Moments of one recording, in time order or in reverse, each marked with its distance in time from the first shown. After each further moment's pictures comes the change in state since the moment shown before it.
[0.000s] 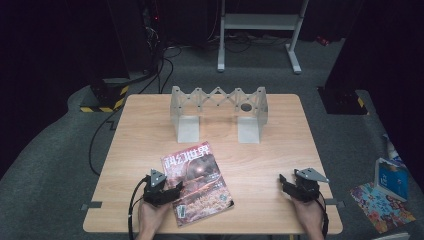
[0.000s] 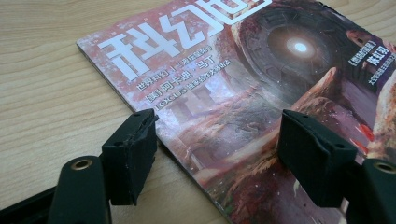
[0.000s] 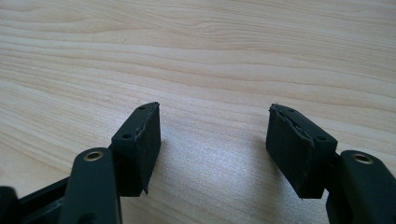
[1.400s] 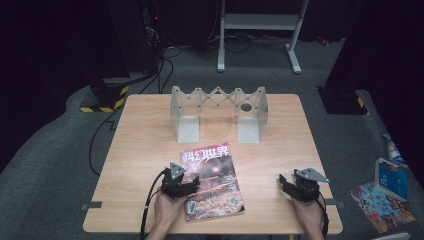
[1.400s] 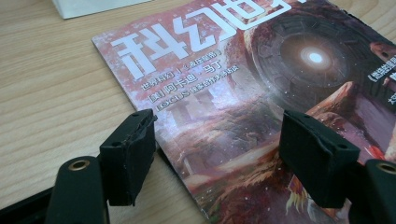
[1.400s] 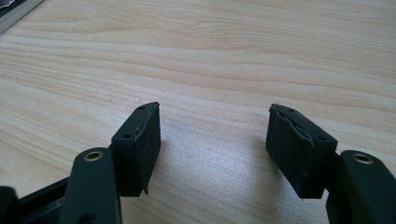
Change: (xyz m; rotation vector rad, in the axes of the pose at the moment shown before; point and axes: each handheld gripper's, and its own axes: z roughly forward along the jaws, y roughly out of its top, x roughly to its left) left arm -0.038 0.026 0.033 0.014 -0.034 0.065; right arm 0.000 0.000 0.000 -0.002 0.003 -0.002
